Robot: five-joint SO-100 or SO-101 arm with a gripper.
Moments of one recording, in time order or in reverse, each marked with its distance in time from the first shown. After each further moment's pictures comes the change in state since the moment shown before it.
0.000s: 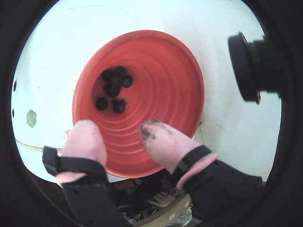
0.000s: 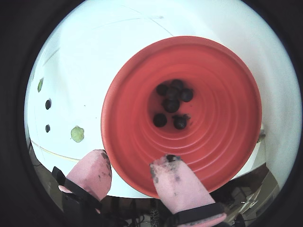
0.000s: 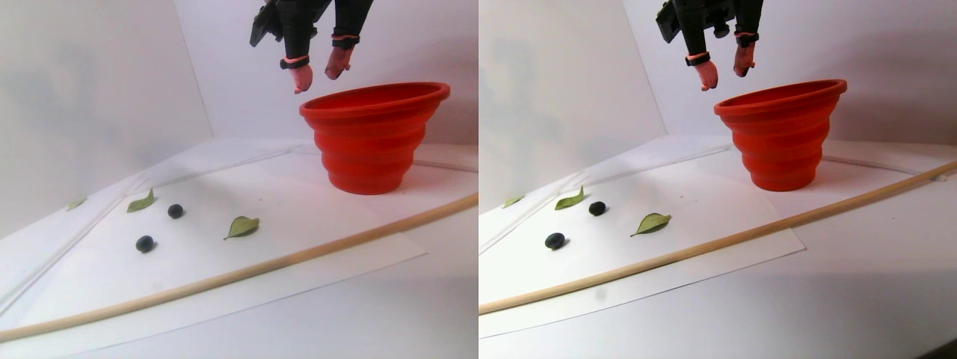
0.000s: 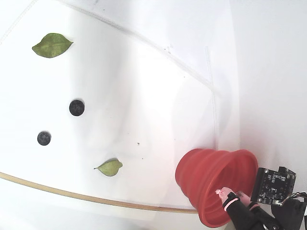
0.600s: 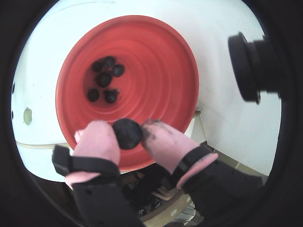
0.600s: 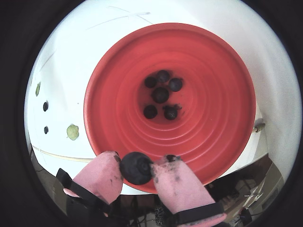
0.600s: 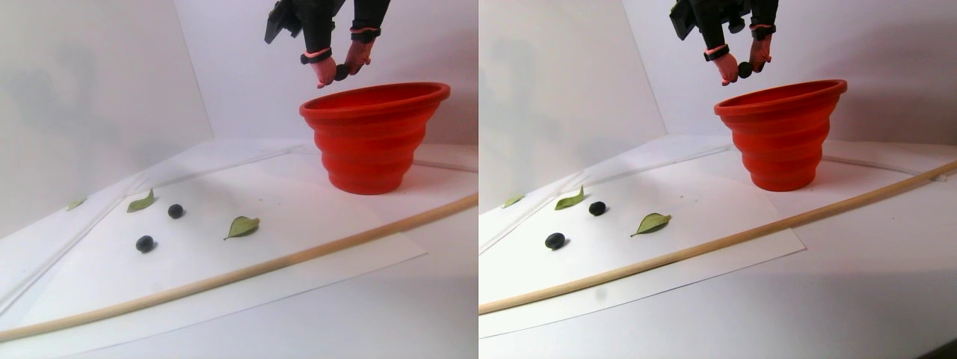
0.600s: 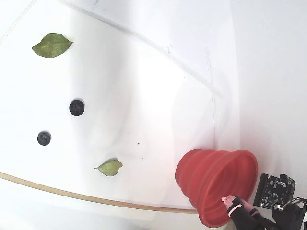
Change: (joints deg) arm 4.5 0.4 0.0 0.9 0.6
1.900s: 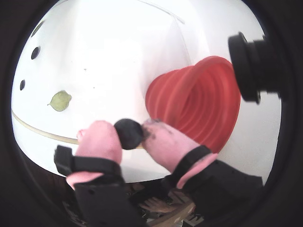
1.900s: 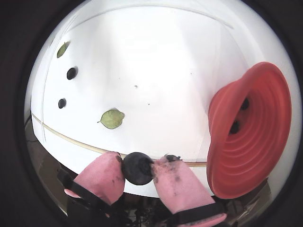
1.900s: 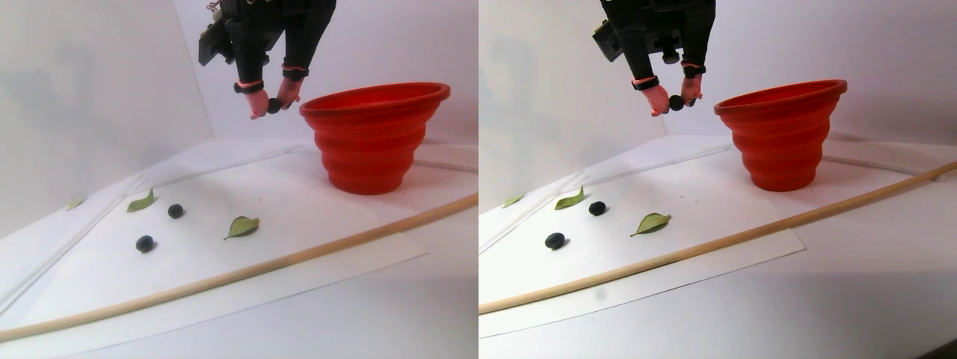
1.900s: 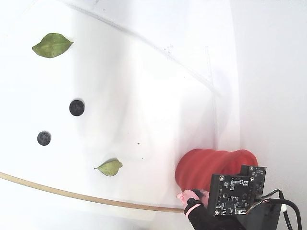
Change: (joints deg) arm -14.2 2.3 10.1 -3.2 -0.6
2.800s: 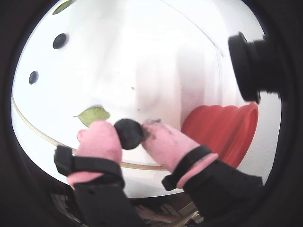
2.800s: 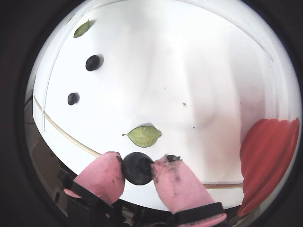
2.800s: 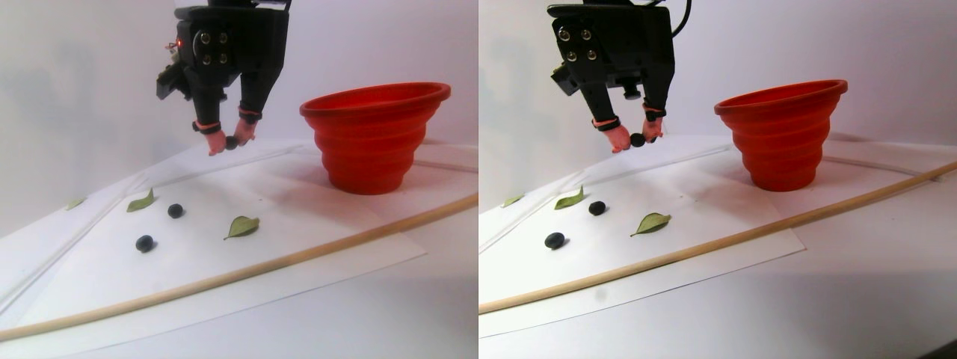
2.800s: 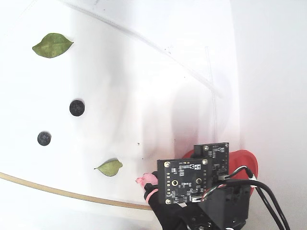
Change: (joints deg) arm -9.5 -16.0 0.0 -13.6 -1.1
